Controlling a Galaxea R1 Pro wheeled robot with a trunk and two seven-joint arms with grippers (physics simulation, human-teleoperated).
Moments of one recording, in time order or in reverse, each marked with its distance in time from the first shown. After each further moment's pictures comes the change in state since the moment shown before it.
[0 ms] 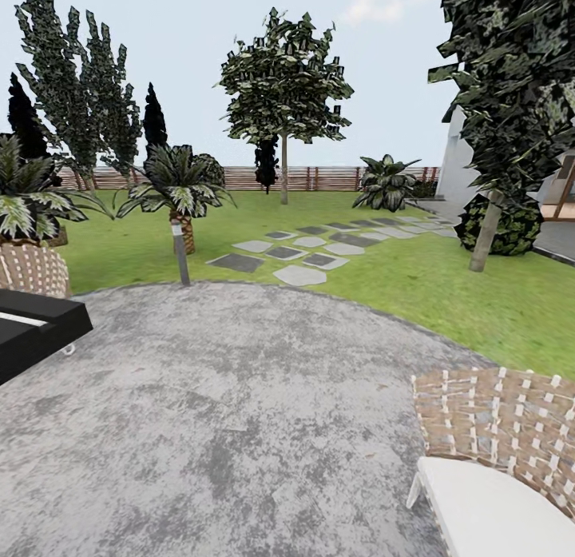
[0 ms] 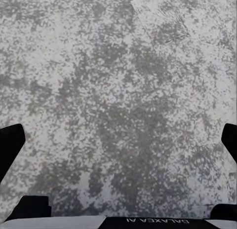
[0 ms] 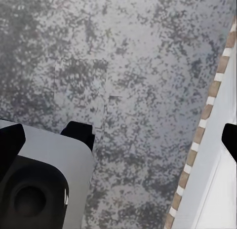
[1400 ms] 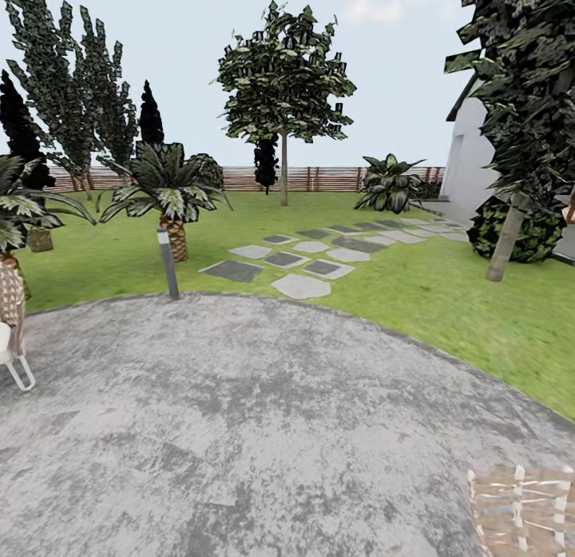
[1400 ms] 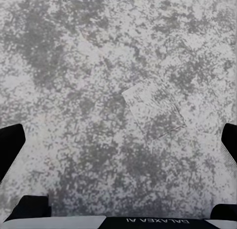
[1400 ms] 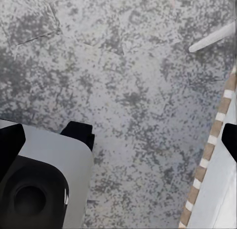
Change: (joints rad) left arm 0.000 0.000 0.000 0.000 0.000 0.000 0.000; right arm 0.000 0.000 0.001 0.000 0.000 0.000 0.000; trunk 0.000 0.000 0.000
